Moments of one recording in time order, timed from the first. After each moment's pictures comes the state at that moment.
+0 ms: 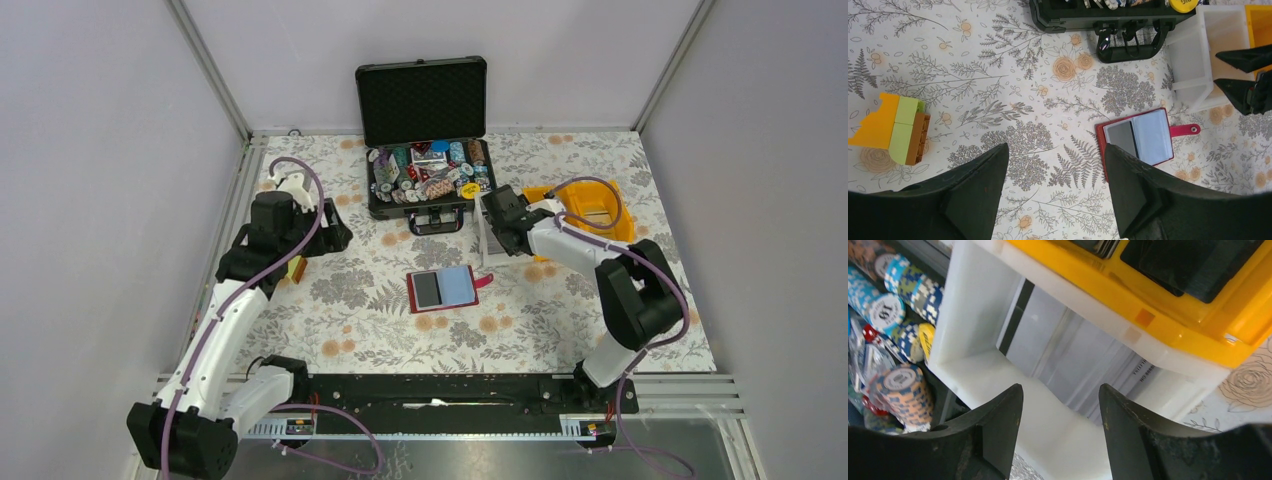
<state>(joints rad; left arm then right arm) -0.19 0.95 0.91 -0.58 0.14 -0.35 0.53 1.66 1.02 -0.40 0.54 1.43</state>
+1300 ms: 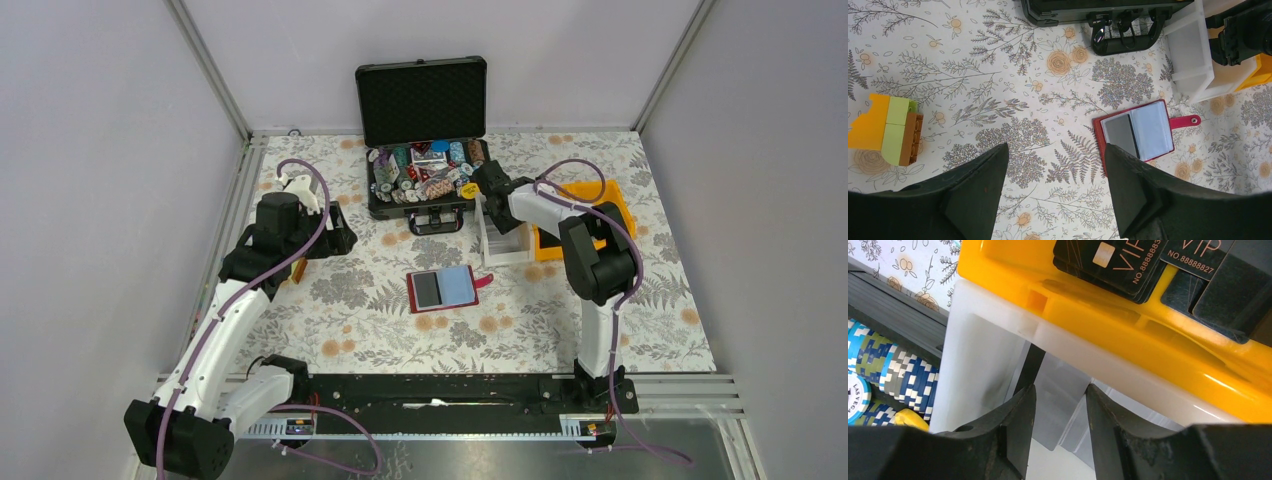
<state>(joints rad) -0.23 0.95 0.91 -0.59 0.12 -0.34 0.45 2.02 1.41 -0.59 0.55 1.48</state>
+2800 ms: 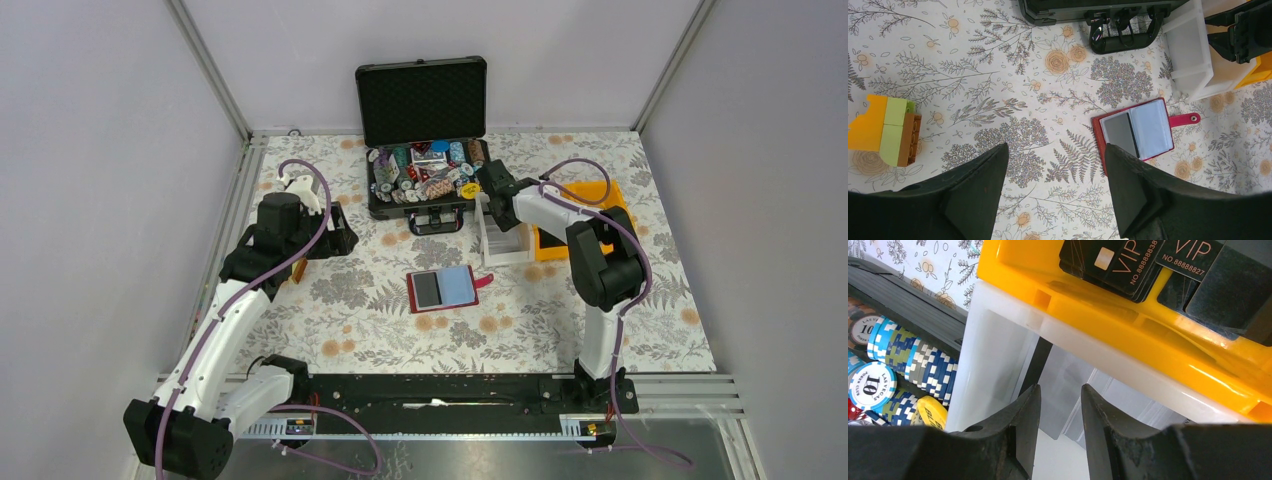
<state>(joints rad) -0.24 0.95 0.91 -0.59 0.12 -0.34 0.45 1.96 1.37 -0.57 0.55 1.48</state>
